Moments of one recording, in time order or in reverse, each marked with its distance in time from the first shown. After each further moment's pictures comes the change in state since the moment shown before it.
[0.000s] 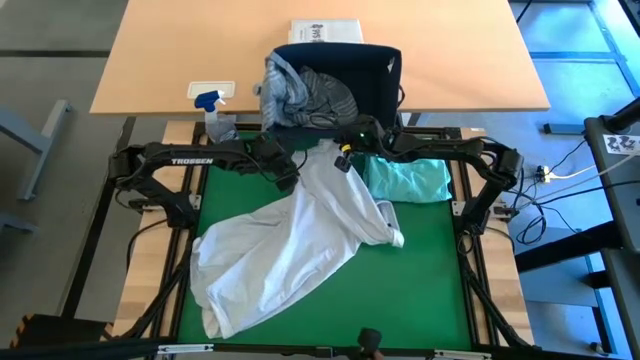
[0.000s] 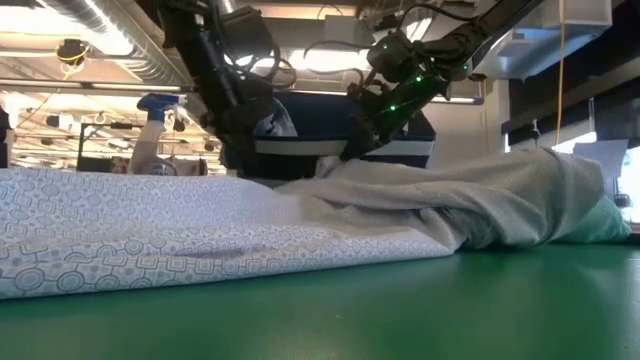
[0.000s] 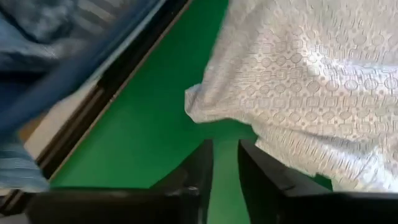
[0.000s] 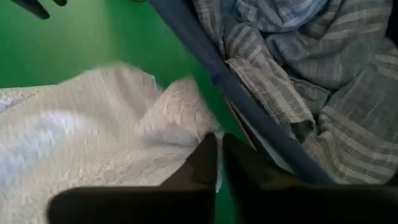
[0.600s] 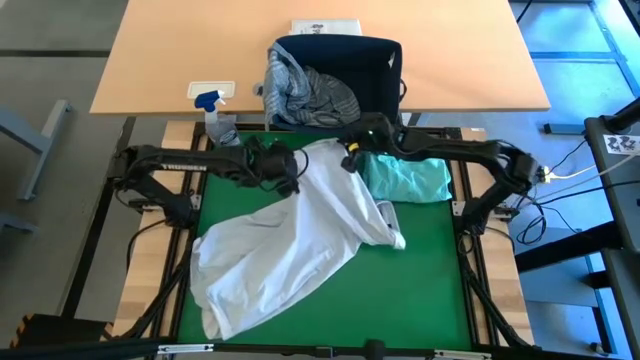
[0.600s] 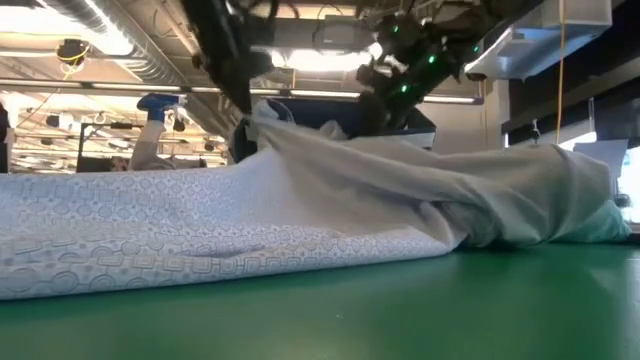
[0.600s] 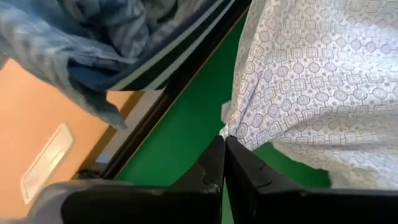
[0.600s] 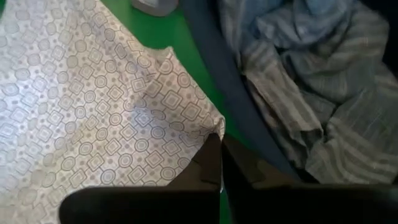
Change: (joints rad) left arm -0.224 0.000 0.258 -0.400 -0.353 -0.187; right arm 0.026 -0.128 -0.002 -0.110 -0.061 0.011
